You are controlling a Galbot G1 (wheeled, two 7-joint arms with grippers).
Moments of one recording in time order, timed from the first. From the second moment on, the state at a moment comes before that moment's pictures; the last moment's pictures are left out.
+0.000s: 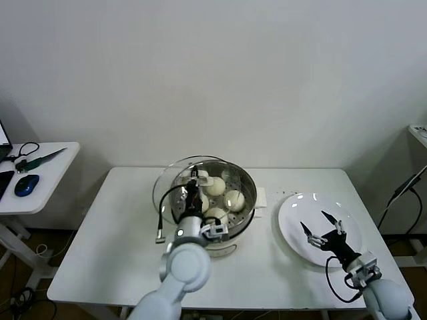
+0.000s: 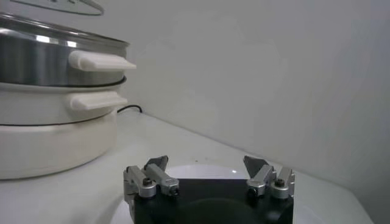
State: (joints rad) left arm 0.98 -1.41 0.07 -1.89 1.51 0.67 0.31; right arm -1.33 1.04 0.62 1.55 0.26 0.13 -0.37
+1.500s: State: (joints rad) left arm 0.96 -1.53 0.11 -1.73 1.63 0.65 0.28; right arm -1.35 1.04 0.65 1.53 0.24 0.15 -0.40
